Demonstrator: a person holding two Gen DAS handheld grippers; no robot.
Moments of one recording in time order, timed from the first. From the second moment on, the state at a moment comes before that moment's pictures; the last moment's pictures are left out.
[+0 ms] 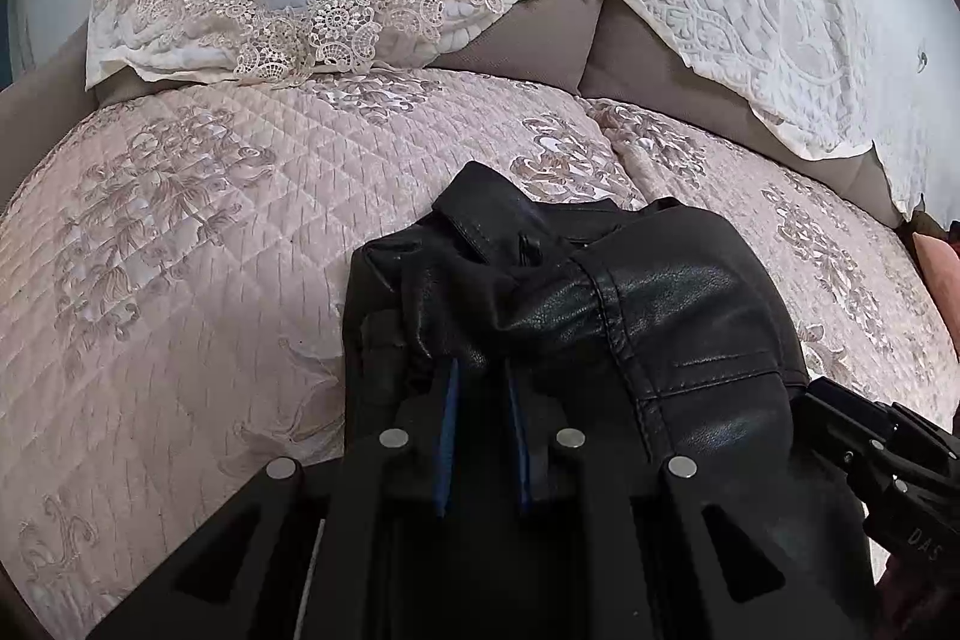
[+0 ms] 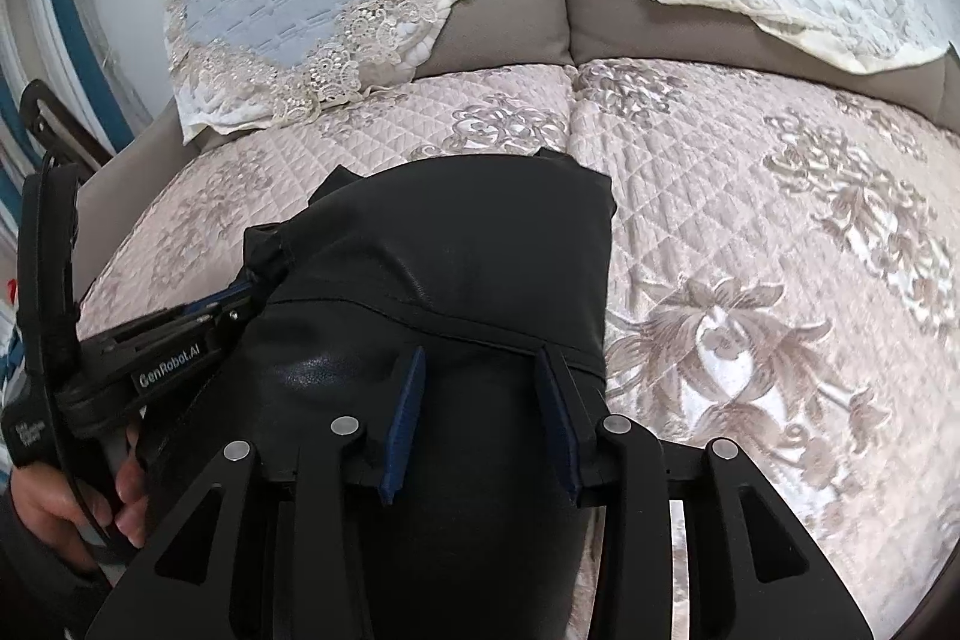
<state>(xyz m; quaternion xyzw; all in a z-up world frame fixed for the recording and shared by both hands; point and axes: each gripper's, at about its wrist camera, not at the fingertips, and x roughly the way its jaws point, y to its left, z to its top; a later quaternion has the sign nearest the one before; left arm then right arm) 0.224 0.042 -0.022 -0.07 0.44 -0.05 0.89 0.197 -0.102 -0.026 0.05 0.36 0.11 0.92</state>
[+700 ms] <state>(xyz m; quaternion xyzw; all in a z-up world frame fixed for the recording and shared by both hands) 0.104 0.054 -0.003 -0.11 0.44 -0.08 0.89 0.117 -0.105 -0.036 0.04 0.38 0.14 0.92</state>
